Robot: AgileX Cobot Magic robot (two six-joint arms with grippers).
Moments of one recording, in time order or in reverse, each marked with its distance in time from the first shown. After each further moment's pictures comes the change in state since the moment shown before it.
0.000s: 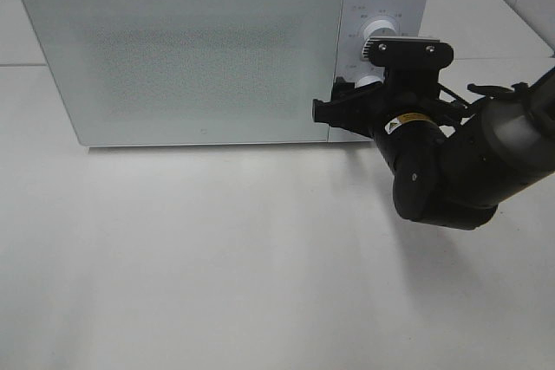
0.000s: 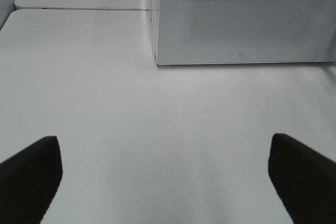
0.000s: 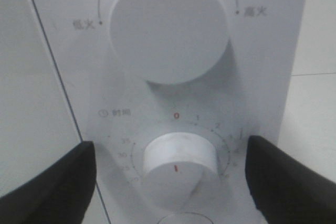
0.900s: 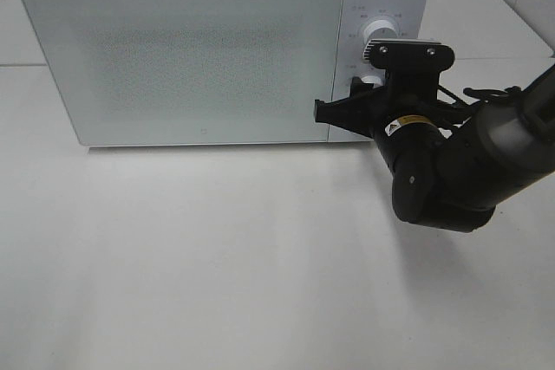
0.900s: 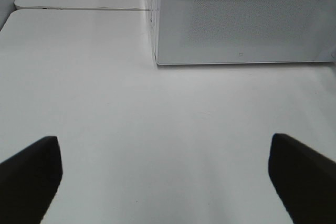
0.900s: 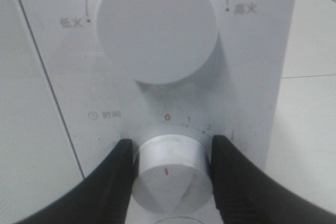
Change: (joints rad) left arm 0.000 0.000 0.000 0.000 0.000 0.000; right arm -0.002 0.015 -0.003 0.008 -0.028 0.003
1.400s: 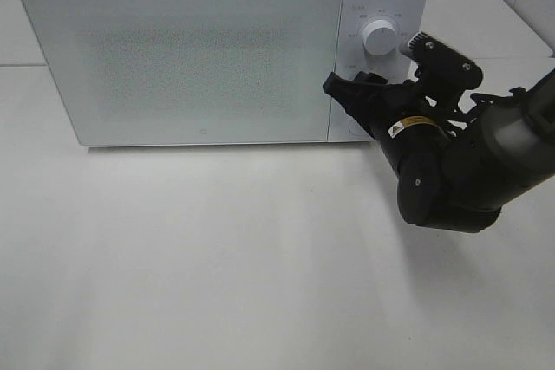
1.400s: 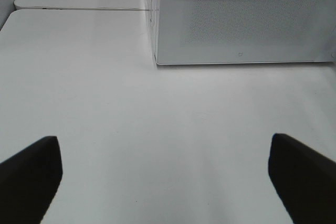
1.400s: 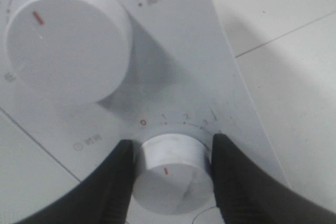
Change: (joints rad) left arm 0.000 0.000 0.000 0.000 0.000 0.000; right arm -0.009 0.000 0.008 -0.041 -0.004 0.481
